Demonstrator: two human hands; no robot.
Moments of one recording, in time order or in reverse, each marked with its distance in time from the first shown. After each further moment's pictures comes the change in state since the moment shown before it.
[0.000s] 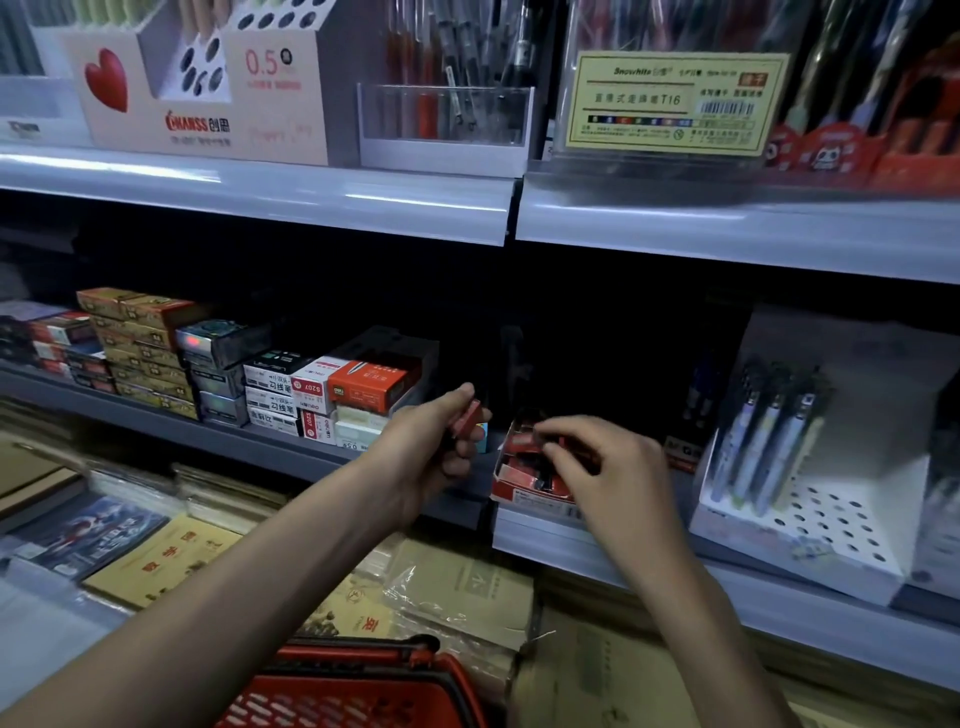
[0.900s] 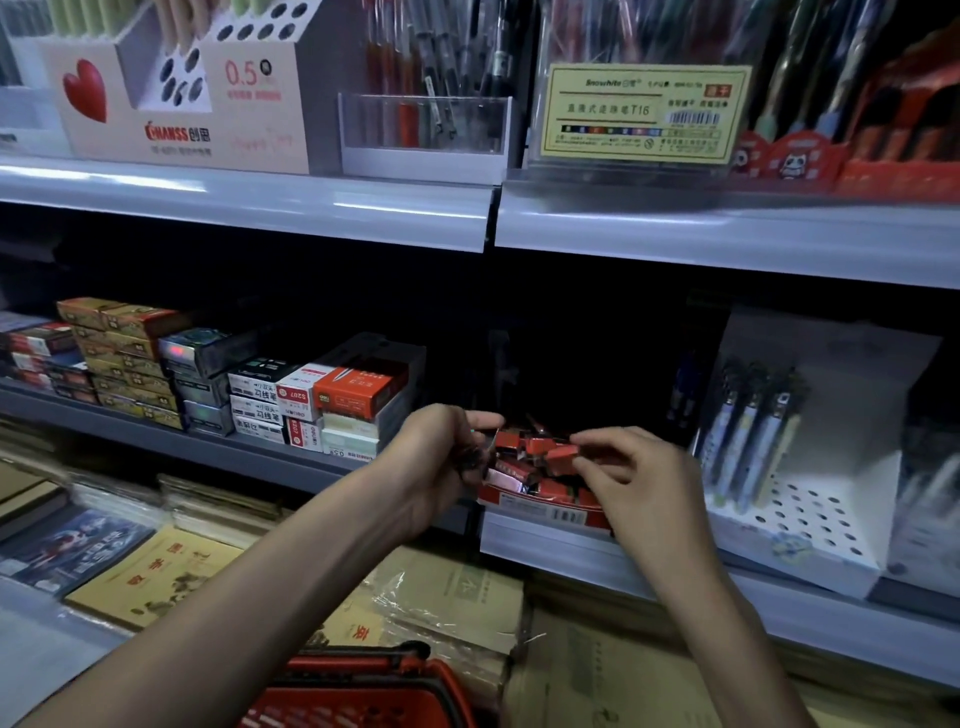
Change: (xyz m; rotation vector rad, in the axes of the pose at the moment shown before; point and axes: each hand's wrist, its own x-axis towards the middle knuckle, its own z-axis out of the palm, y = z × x) left_hand -0.007 -0.003 0.027 0.008 0.015 -0.039; right_hand -0.010 0.012 -0.024 0.012 0.039 0.236
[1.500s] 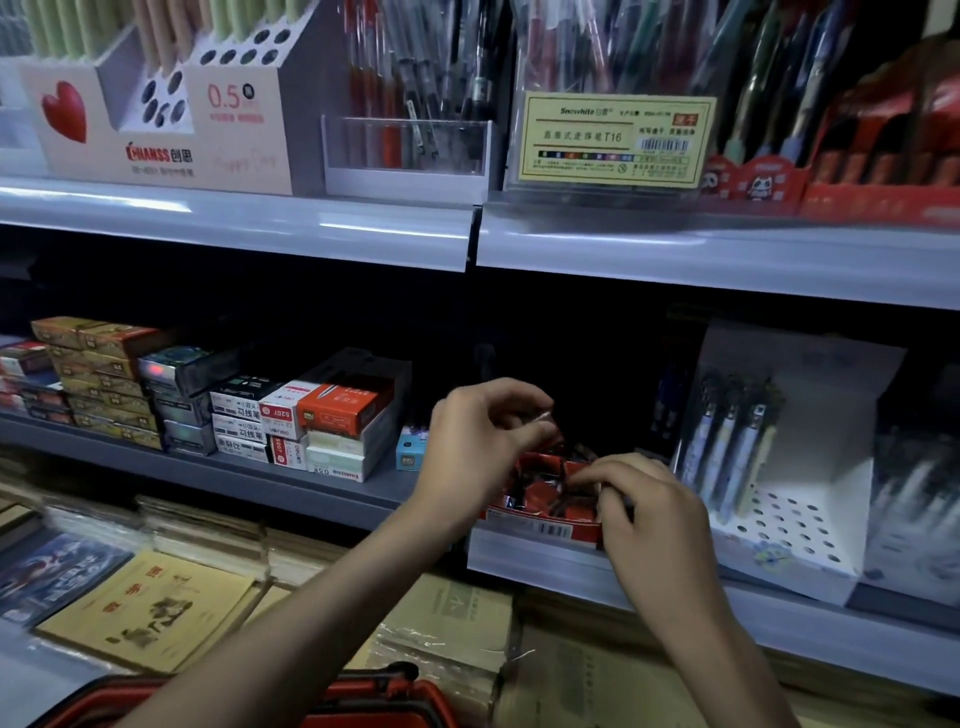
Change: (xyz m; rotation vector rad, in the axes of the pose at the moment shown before) left_hand 0.008 -0.011 0.027 0.693 0.005 0.885; right_hand -0.016 0.013 -0.011 -0.237 0.057 -0.172
